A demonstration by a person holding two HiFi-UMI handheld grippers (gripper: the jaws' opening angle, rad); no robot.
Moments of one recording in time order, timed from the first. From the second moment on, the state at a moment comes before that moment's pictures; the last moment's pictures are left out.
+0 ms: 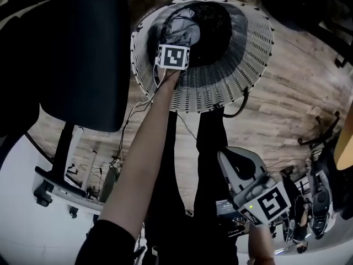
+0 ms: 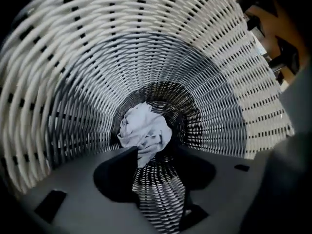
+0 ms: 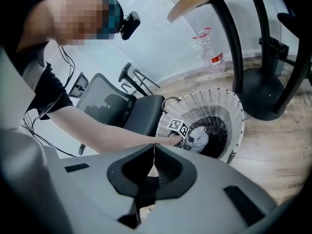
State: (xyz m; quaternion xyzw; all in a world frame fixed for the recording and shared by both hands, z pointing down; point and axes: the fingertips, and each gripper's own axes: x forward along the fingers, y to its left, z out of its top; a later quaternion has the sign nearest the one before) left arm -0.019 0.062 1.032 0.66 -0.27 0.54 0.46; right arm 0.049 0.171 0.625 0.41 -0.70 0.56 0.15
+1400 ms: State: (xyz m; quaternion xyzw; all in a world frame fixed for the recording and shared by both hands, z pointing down) left arm 0.006 0.111 0.645 0.76 -0.25 0.49 0.36; right arm 0.145 0.178 0.395 0.46 -0.78 0.40 0.15
